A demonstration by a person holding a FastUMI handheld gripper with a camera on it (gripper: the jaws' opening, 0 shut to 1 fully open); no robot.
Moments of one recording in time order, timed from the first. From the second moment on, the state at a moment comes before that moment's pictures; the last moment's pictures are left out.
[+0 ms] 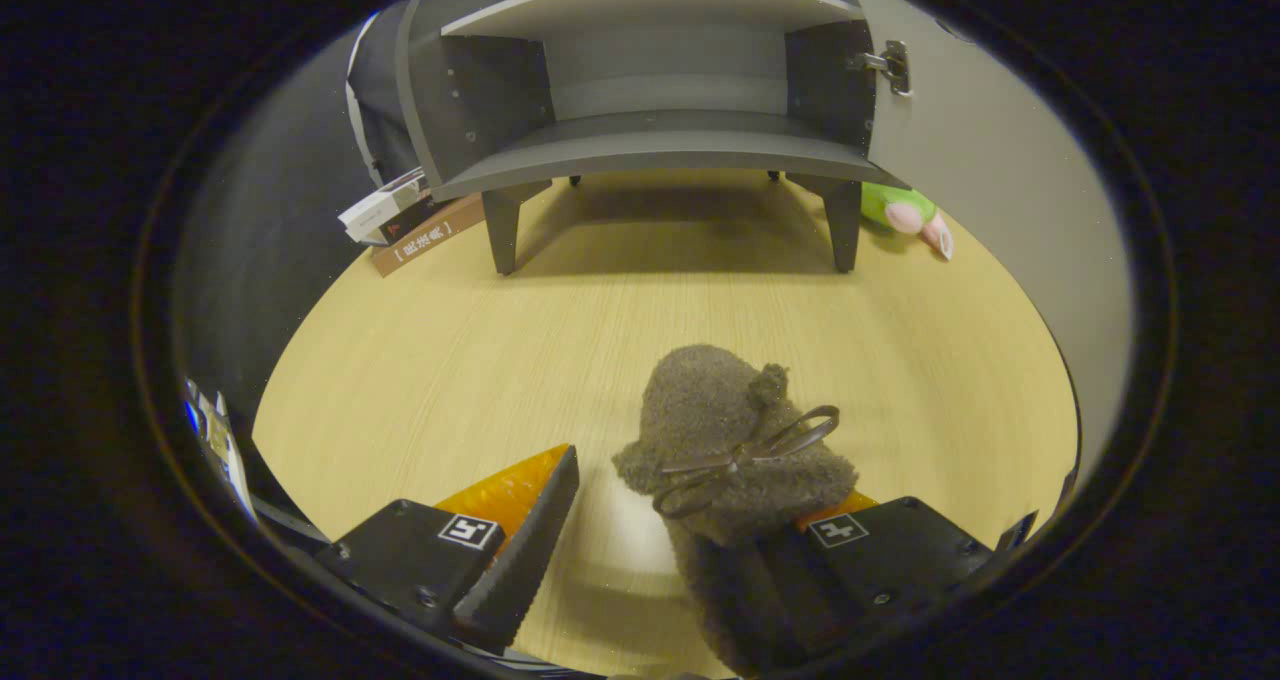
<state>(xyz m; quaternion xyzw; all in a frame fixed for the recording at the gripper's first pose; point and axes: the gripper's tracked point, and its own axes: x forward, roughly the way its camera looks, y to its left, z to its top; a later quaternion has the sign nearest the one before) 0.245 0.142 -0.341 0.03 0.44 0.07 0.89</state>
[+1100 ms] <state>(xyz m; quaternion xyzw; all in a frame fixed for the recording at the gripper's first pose) 0.259 0.165 -0.202 0.04 0.35 0.14 0.93</state>
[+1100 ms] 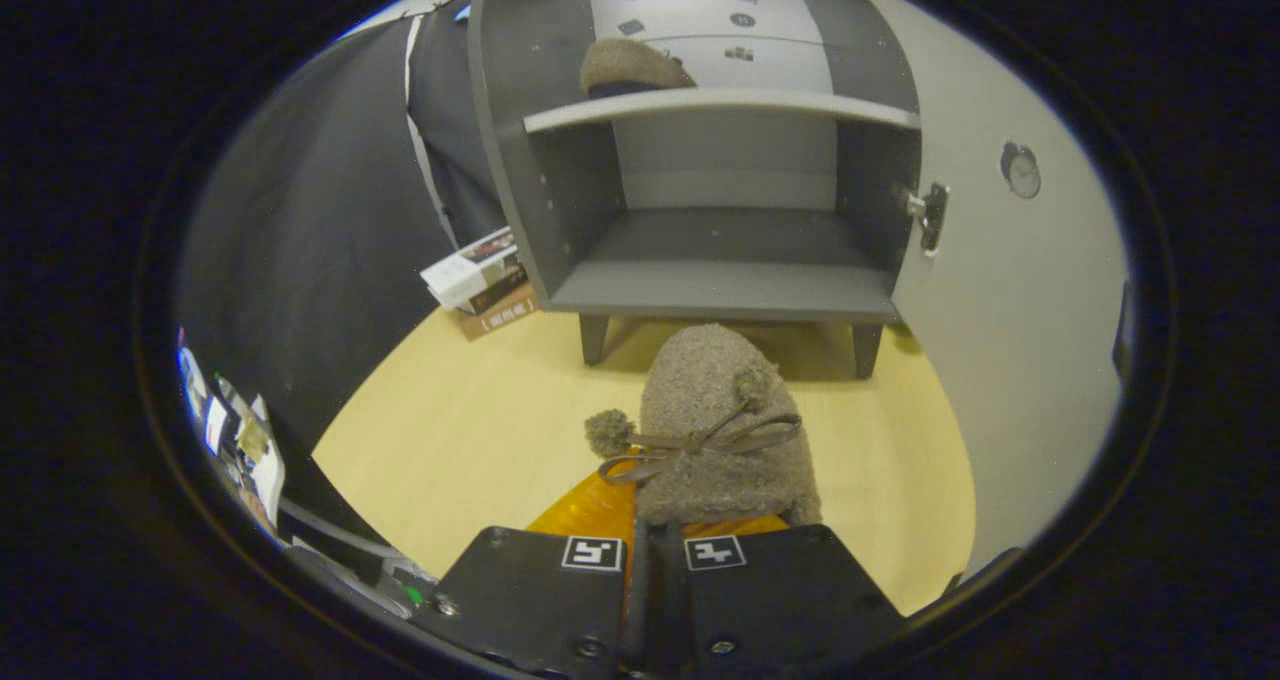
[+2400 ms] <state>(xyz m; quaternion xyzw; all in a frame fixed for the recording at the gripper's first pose) 0.530 0.155 0.063 0.06 0.14 0.07 0.99</state>
